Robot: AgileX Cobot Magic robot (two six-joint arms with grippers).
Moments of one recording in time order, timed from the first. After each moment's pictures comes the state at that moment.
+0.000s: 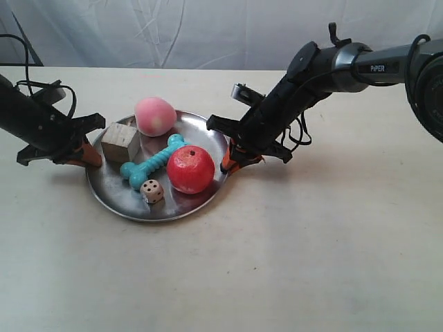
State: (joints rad) left arm 0.02 2.05 -1.20 -0.78 0.75 0.46; right arm 0.25 2.34 -1.65 0.77 0.97 -0.19
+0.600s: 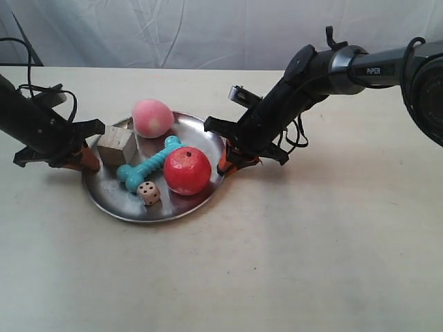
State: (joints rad) left arm 0.02 2.06 -1.20 -0.72 0.74 0.44; right arm 0.26 2.35 -1.65 0.78 0.97 -0.19
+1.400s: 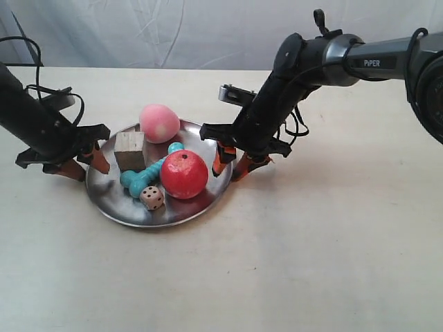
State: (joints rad) left arm 0.00 2.05 -1.21 -0.60 0.81 0.36; right arm 0.29 2.30 -1.66 0.59 1.02 -0.16
